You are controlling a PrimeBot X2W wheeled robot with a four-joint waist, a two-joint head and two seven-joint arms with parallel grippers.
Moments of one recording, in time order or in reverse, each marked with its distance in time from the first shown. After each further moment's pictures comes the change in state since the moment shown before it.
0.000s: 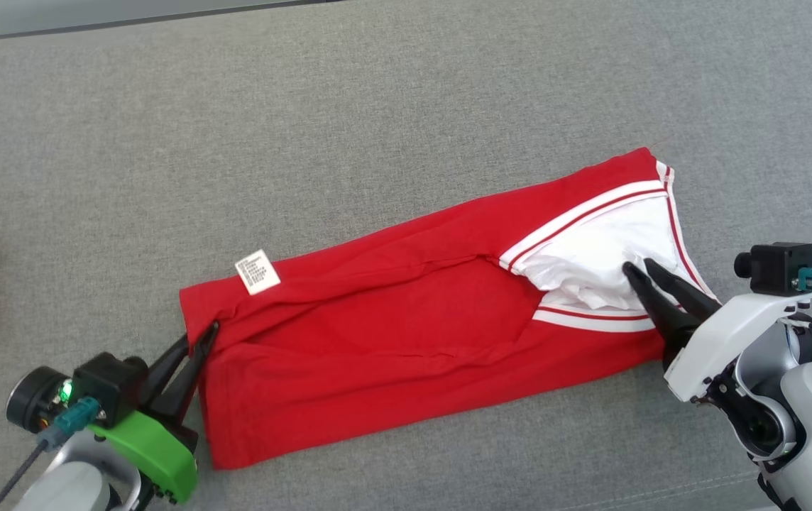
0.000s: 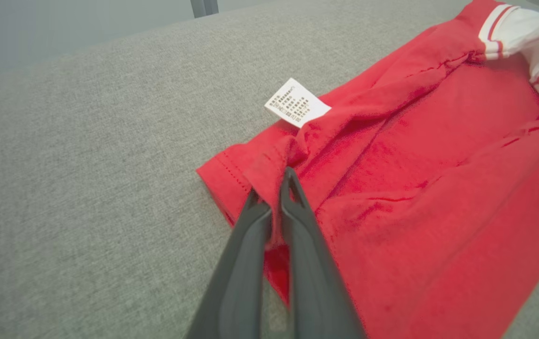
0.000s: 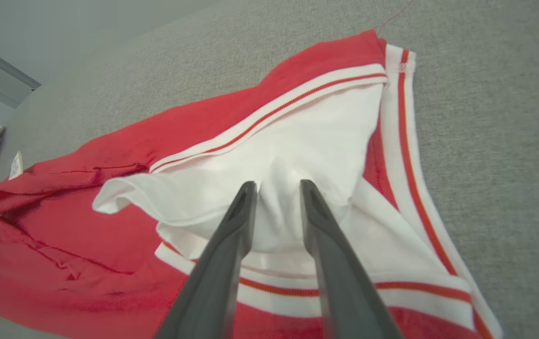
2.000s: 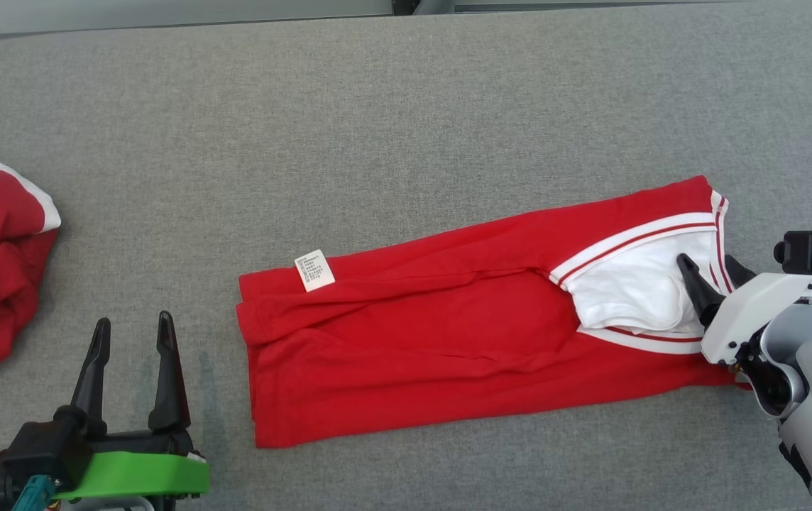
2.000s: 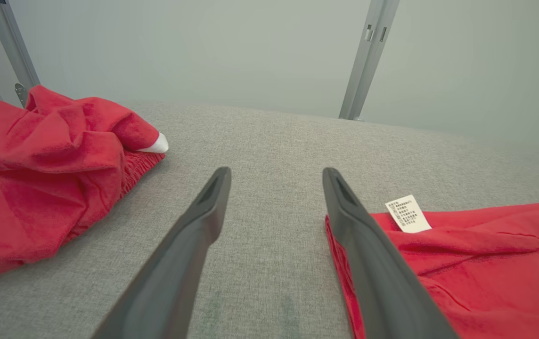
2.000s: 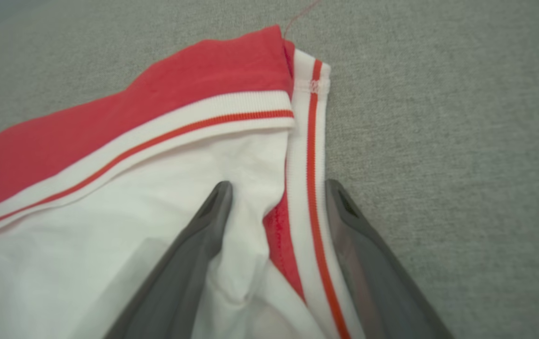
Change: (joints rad) left arm 0.316 -0.579 0.742 -0.174 0.398 -0.065 -0.016; right arm -0.202 0.059 -0.068 0.543 -0.165 0.001 -0.097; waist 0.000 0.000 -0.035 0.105
